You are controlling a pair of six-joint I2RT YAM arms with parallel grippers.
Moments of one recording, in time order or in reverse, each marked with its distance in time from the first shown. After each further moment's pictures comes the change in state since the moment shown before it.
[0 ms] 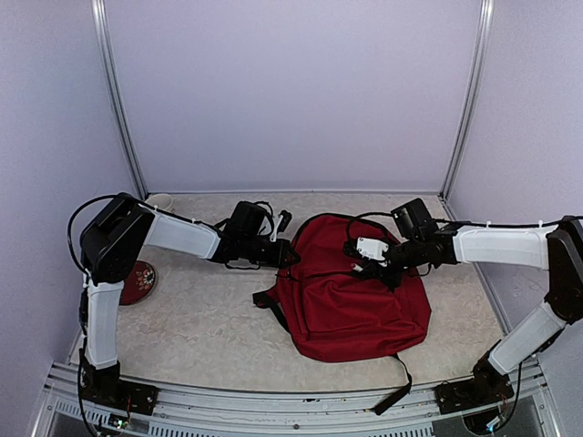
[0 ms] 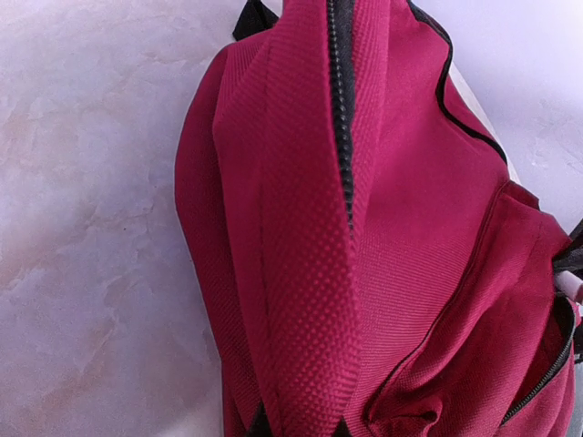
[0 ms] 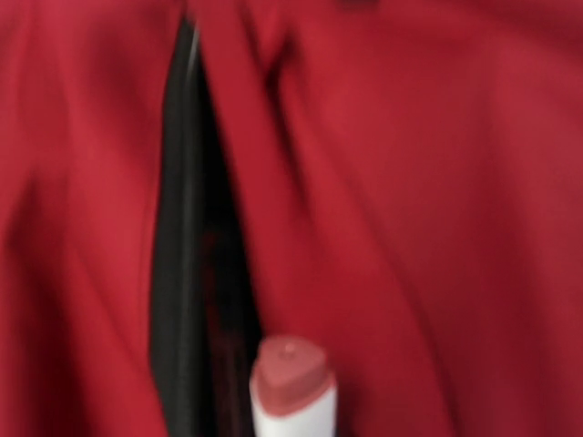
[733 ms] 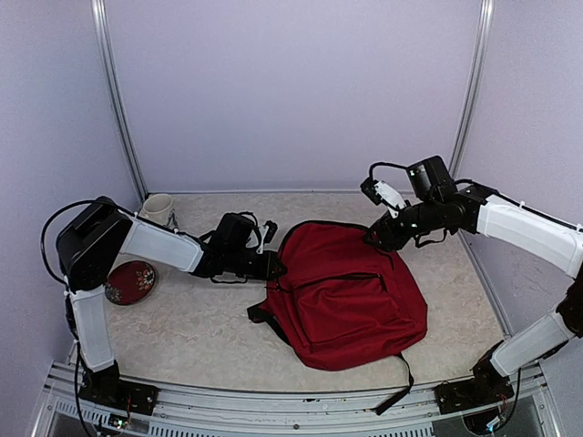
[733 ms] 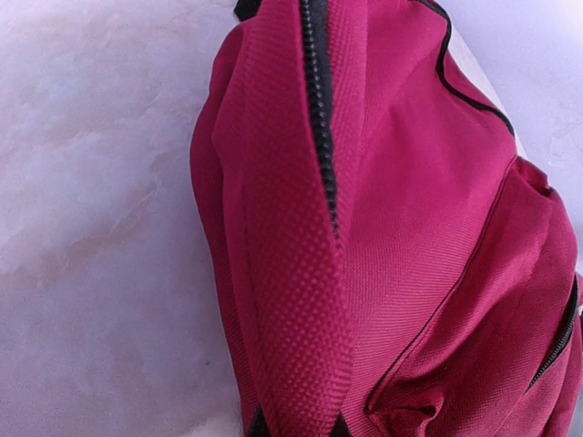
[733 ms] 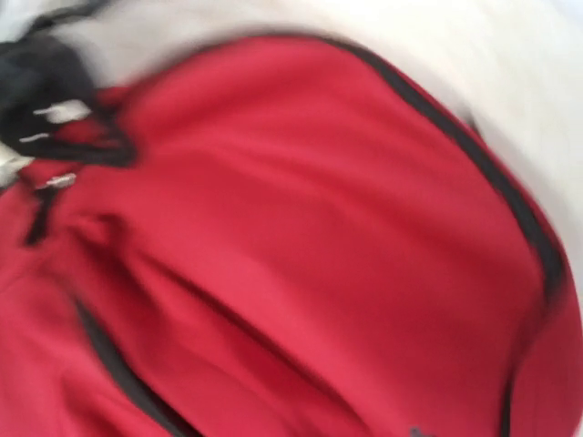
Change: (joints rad) left arm -0.024 -0.165 -0.240 0.050 -0.101 -0.058; right arm -0.008 -0.108 0.274 -0.278 0.058 0.595
